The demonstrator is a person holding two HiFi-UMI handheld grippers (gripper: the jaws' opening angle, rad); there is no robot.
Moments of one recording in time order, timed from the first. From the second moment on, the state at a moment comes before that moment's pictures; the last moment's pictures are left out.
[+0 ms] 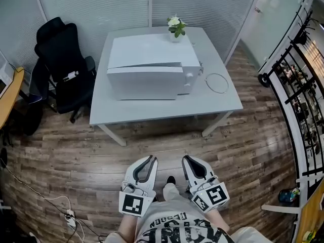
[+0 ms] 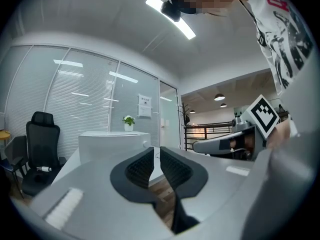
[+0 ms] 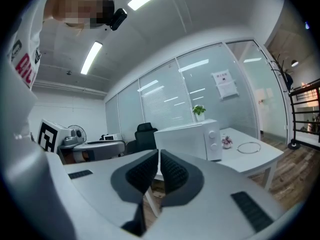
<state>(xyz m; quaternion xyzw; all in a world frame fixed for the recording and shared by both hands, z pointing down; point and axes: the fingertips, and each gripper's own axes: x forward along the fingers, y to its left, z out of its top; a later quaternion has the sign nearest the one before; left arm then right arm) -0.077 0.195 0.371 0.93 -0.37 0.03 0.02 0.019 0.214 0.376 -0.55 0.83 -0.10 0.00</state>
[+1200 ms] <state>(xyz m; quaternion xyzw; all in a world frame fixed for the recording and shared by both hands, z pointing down) -0.014 0.066 0.369 0.92 -0.39 0.03 0.04 0.096 0.089 0.384 -0.55 0.83 -0.12 -0.01</state>
